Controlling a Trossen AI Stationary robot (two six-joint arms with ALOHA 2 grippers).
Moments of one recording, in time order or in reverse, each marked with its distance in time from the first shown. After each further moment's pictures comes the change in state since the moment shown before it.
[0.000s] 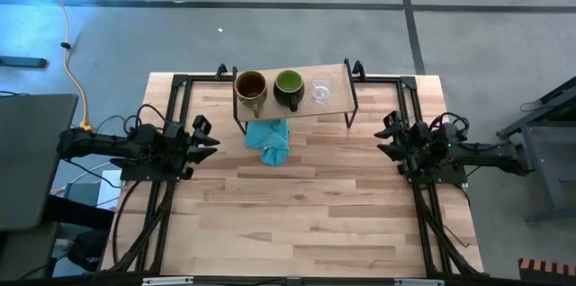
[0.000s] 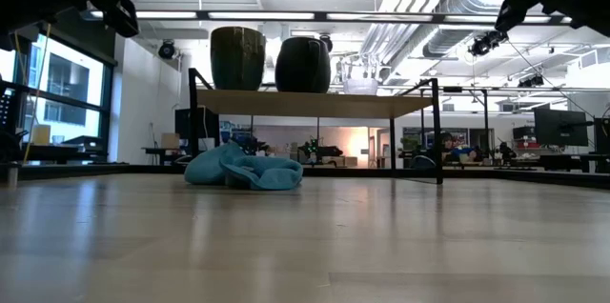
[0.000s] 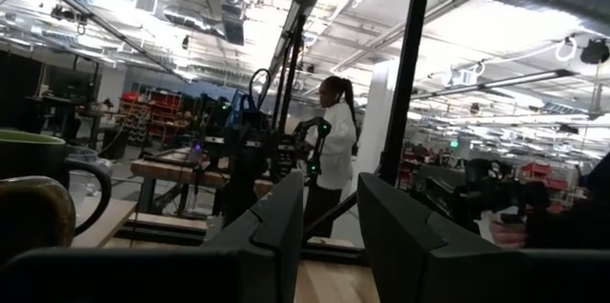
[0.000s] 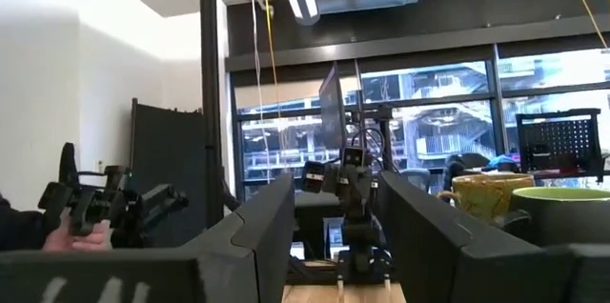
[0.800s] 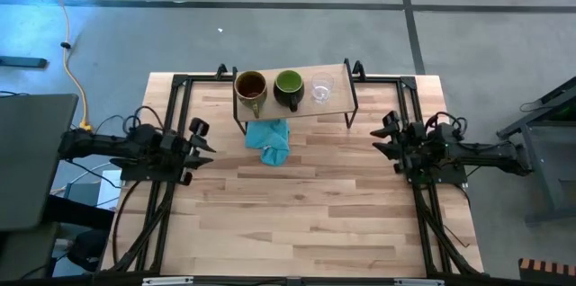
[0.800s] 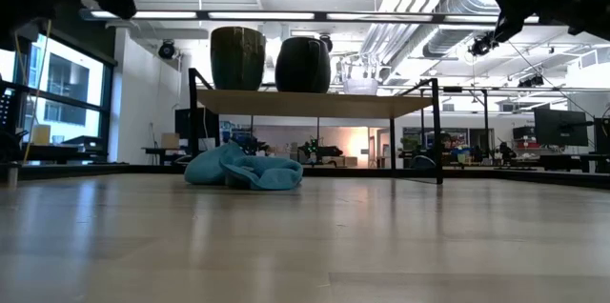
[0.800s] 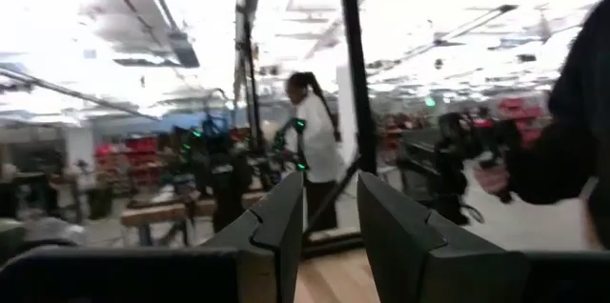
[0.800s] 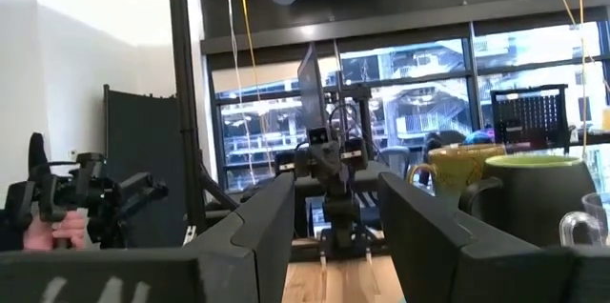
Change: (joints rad) left arm 0.000 -0.030 0.000 -0.031 0.151 0.247; right arm 0.000 0.000 0.000 -0.066 0.056 -0.003
